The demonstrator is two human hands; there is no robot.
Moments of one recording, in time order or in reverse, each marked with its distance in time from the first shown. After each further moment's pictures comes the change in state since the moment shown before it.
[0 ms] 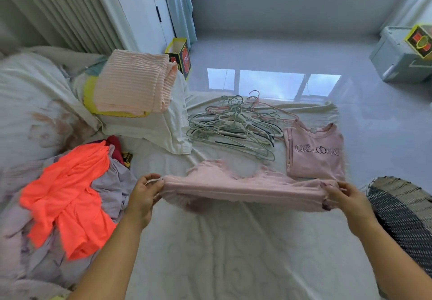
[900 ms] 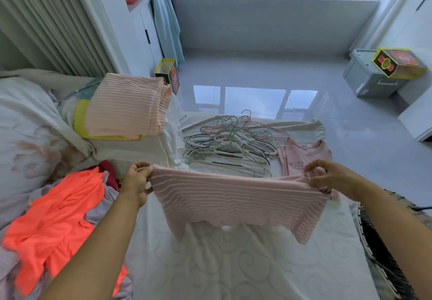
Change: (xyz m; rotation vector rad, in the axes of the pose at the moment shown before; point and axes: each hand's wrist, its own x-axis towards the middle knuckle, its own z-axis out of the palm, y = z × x) left_hand 0.079 0.094 -0.003 0.008 0.040 -0.041; right_hand 0.006 -0.134 0.030 -0.382 -0.432 -0.042
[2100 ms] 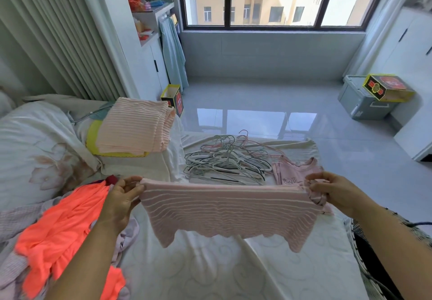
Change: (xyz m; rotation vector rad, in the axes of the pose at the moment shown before) left_hand -0.080 0.015 -0.039 -0.033 -0.134 0.269; right_hand -0.058 0.011 -0.021 0.405 0.096 -0.079
